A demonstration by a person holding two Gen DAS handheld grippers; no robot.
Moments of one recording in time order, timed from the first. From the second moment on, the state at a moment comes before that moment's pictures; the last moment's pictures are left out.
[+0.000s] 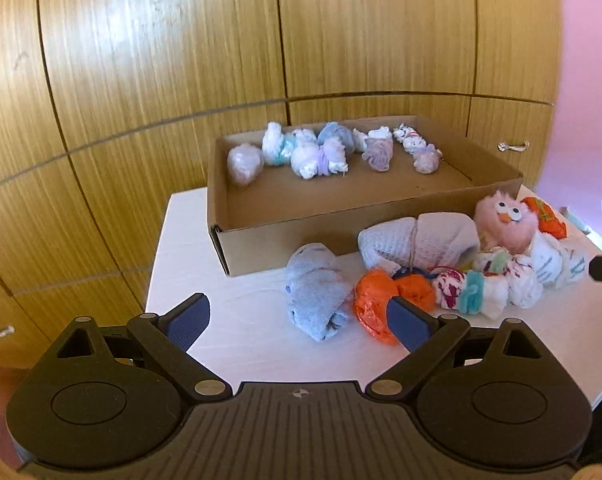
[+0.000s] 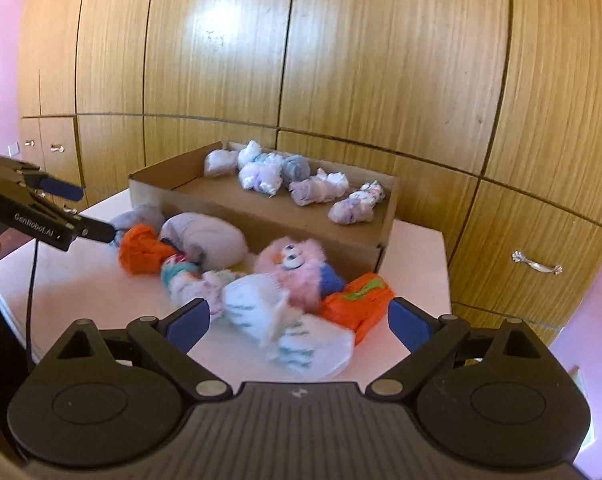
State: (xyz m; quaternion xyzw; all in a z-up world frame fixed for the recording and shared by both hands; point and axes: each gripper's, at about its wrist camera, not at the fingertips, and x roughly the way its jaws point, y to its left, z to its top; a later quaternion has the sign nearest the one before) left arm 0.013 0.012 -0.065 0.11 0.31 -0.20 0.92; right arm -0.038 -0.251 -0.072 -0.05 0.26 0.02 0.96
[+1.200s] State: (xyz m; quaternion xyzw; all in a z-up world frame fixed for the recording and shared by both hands) left arm 0.058 0.008 -0.089 0.09 0.36 -0.20 0.90; right arm 0.005 -0.335 -0.108 -0.02 0.30 0.10 0.95
